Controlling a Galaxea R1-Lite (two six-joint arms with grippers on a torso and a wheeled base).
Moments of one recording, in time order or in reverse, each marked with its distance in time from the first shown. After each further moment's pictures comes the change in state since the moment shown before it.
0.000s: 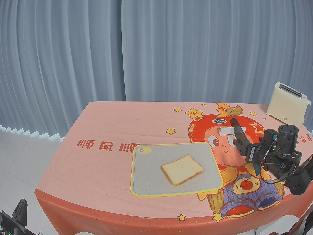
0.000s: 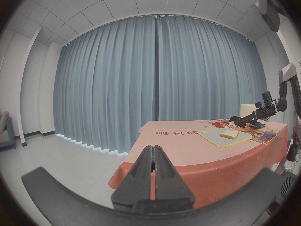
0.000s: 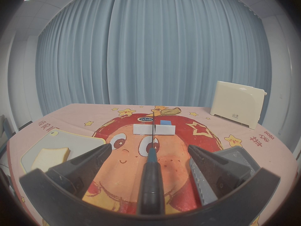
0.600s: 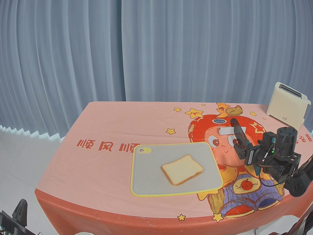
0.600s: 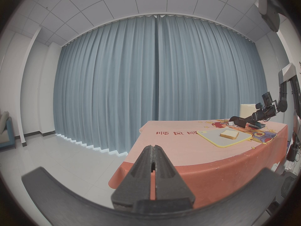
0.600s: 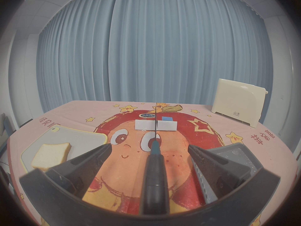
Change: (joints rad) left arm 0.000 0.000 0.000 0.000 0.000 0.000; right arm 0.013 0.006 0.016 0.000 -0.001 0.000
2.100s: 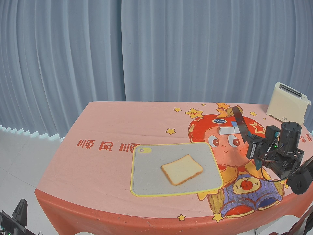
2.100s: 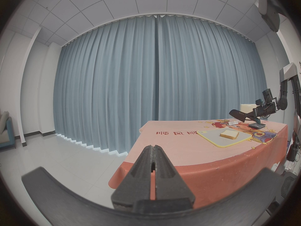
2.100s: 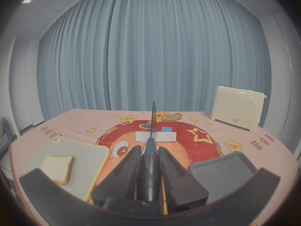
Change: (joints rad) left arm -0.001 0.000 0.000 0.000 0.000 0.000; right arm -0.005 -0.036 -0.030 -0.003 0.000 0.003
